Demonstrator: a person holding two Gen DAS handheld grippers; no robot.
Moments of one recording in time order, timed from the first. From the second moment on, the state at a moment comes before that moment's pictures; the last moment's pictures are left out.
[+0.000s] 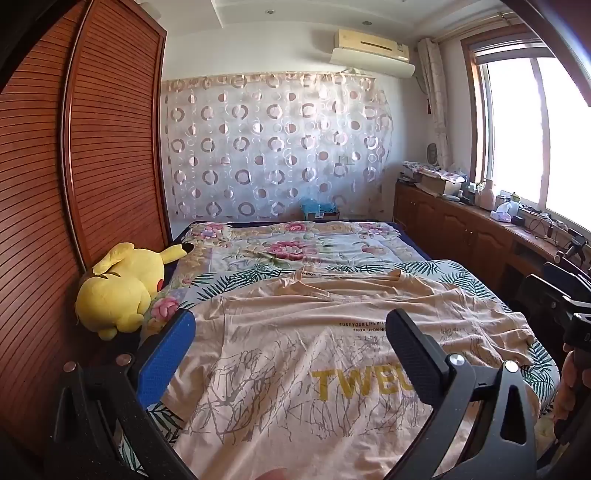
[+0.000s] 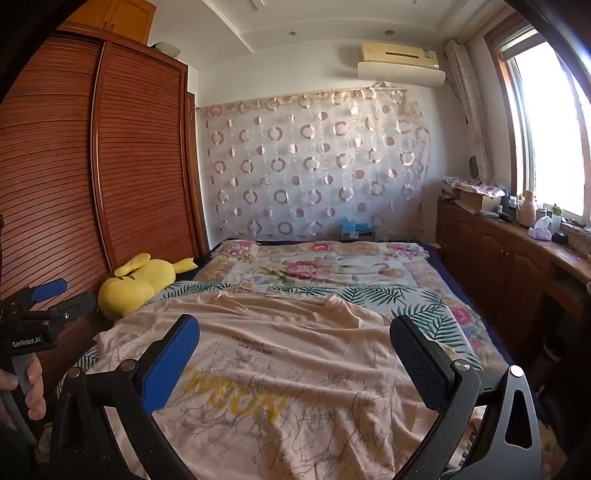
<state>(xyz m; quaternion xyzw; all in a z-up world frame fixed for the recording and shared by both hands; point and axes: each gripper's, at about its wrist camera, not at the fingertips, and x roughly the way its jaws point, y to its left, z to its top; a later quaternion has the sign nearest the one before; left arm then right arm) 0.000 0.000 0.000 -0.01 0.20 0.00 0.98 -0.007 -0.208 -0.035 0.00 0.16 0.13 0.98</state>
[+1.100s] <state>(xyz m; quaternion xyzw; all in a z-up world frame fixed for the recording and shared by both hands) -0.003 0.003 0.012 0.00 0.19 0.01 0.98 -0.006 -0.209 -0.037 0.00 0.16 0.13 0.98</state>
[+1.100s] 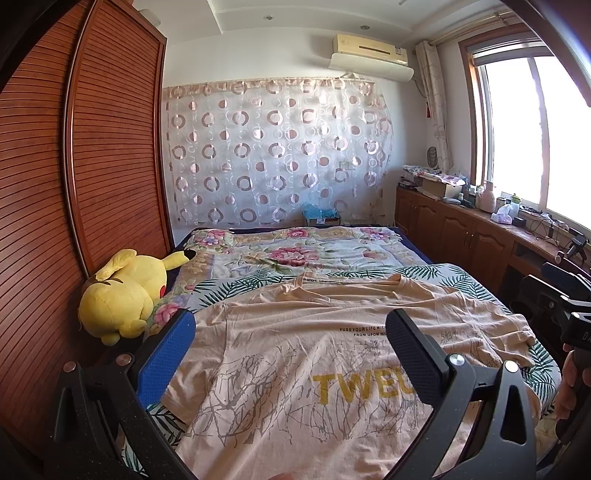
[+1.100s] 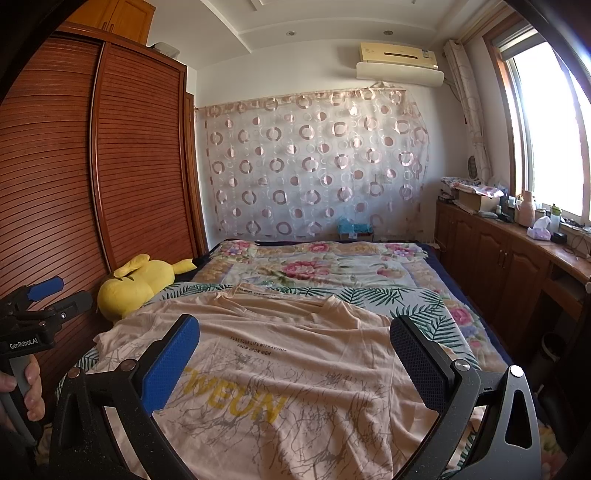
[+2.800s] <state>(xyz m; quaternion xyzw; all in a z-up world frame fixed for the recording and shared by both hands) -0.009 0.001 0.019 0.00 0.19 0.01 0.98 -0.007 -0.205 -0.036 0.00 0.16 0.13 0.98</state>
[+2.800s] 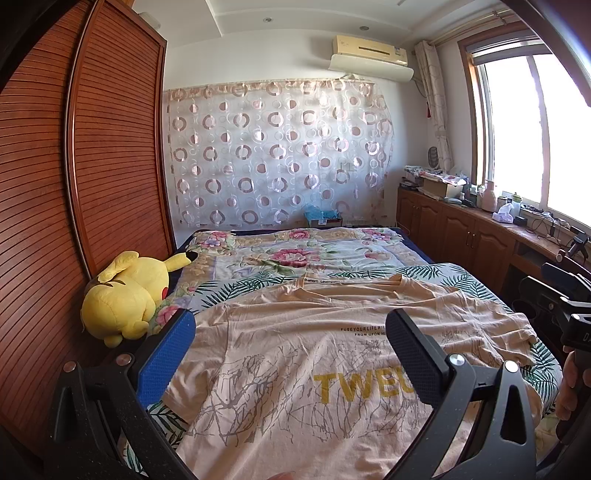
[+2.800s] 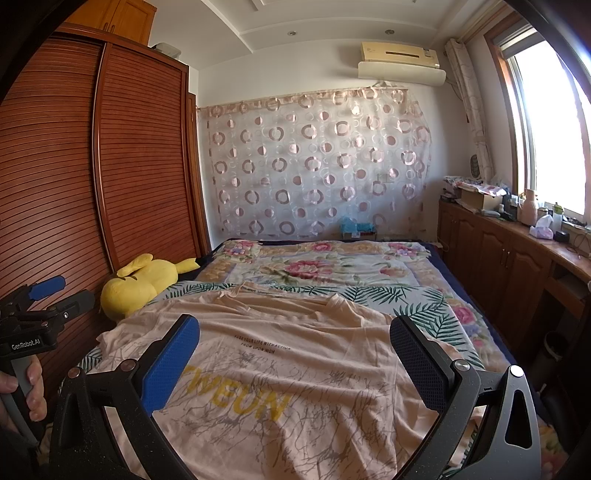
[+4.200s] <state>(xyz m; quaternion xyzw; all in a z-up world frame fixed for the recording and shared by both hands) 0.047 0.114 -0.067 0.01 0.30 0.07 0.95 0.044 -0.196 -0.060 -0.04 0.26 0.19 0.95</state>
